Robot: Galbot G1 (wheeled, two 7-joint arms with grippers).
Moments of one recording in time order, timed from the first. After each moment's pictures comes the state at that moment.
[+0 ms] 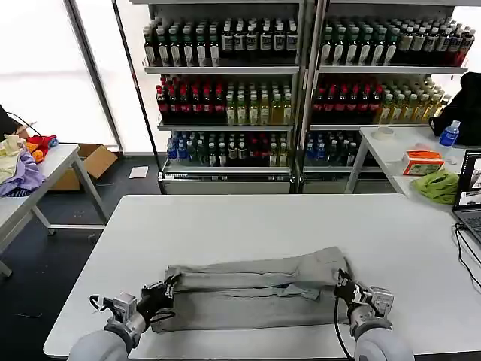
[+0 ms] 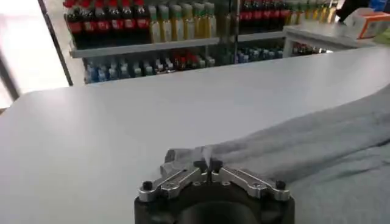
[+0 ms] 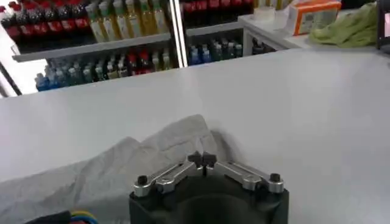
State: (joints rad) left arm 1.38 -0.97 -0.36 -1.98 -0.50 0.45 -0.02; right arm -1.40 1.21 0.45 2.09 0.62 -0.58 0.48
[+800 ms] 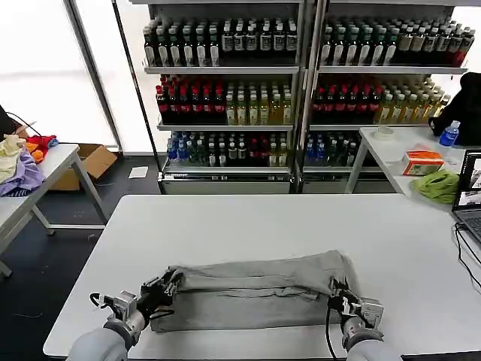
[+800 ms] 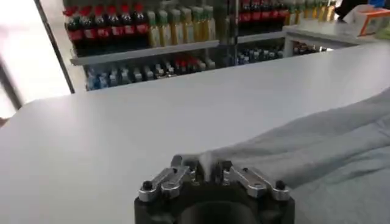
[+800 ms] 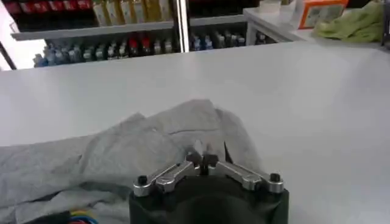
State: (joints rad) left arm 1.37 -0.96 -0.37 -1.96 -0.46 0.42 -0.01; right arm -1.42 1.24 0.41 2.07 0.50 -0.58 0.46
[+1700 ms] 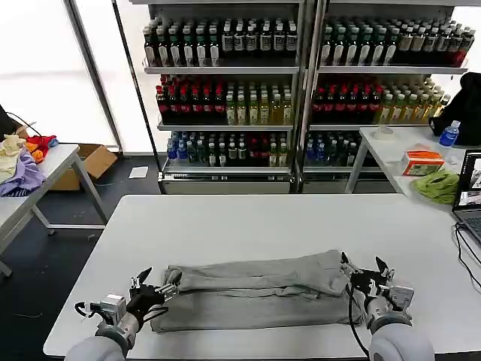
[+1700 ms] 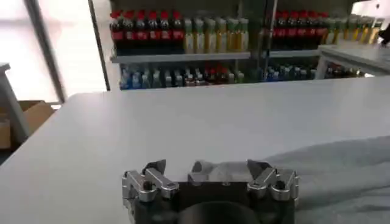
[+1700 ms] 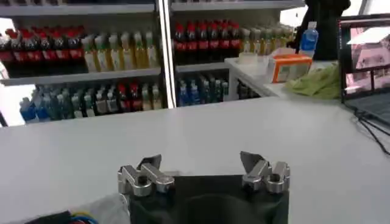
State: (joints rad) left arm 1.45 -1.09 -0.47 -2.05 -0.48 0.48 -0.10; right arm -1.39 1.19 0.54 2.19 0.56 -0.58 0.46
